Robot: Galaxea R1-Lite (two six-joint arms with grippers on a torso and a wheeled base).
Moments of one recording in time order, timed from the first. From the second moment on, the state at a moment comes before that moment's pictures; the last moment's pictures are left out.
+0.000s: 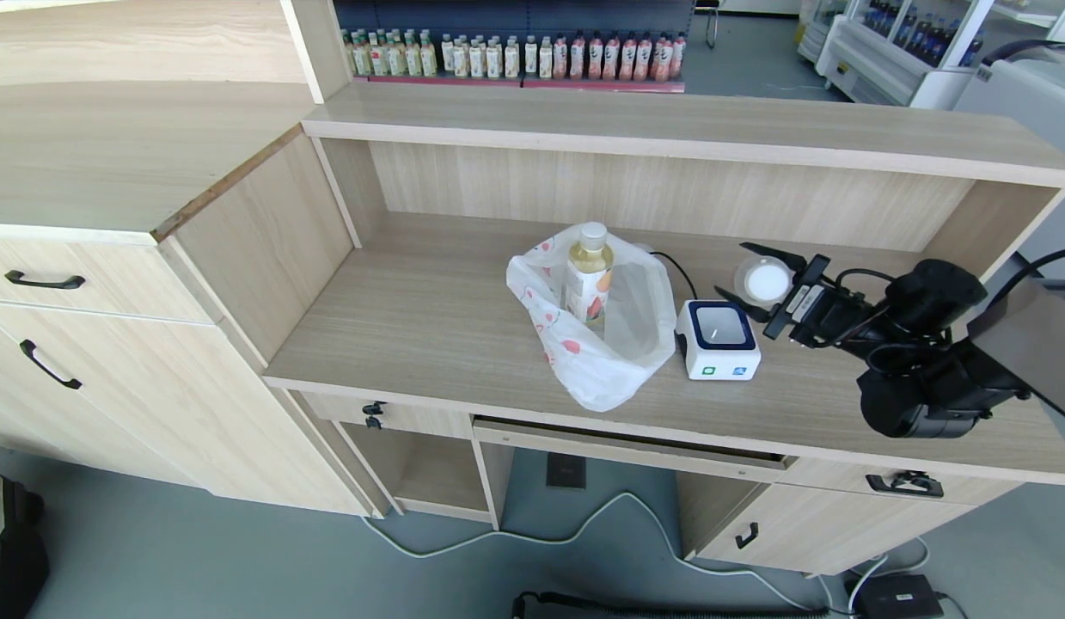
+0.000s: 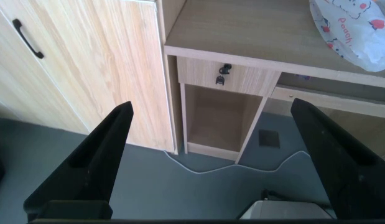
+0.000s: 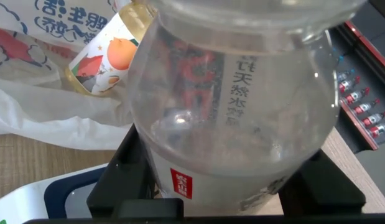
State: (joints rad) left arm 0.00 0.00 0.00 -0.05 0.04 -0.02; right arm -0.03 2.31 -1.19 -1.57 0.89 -0.88
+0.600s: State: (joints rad) left arm 0.00 0.00 0.00 -0.05 0.04 -0.02; right arm -0.02 2.36 -1.21 -1.57 0.92 -0.89
